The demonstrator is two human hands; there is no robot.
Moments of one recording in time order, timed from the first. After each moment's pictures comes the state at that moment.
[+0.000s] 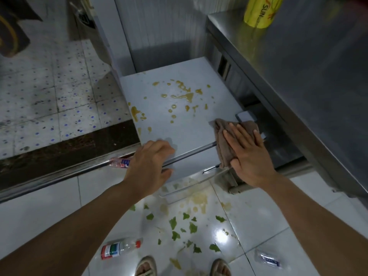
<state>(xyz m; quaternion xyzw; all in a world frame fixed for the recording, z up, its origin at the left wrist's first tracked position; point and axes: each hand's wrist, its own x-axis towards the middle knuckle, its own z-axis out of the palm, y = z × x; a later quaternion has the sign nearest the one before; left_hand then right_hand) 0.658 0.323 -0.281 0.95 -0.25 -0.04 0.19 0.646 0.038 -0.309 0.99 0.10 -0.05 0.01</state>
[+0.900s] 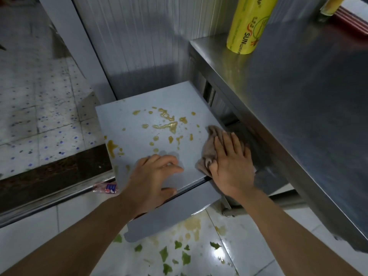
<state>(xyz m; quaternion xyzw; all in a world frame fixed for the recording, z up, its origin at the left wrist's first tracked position) 0.729 0.281 -0.291 0.92 -0.33 -0.07 0.22 0.709 0.052 -0.299 1.00 -0.04 -0.07 0.00</state>
